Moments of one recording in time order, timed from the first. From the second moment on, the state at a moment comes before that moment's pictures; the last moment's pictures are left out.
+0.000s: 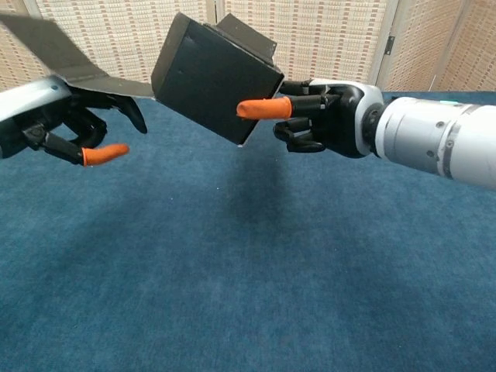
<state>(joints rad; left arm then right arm) -0.58 -1.45 -0.09 -1.38 1.57 1.22 -0.56 0.60 -1.61 0.51 -1.74 -0.90 0.65 0.44</state>
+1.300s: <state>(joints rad) -0.65 -1.49 -0.08 -1.29 1.77 1.38 -0.31 0.63 -1.70 0.31 -1.61 -1.12 0.76 0.45</state>
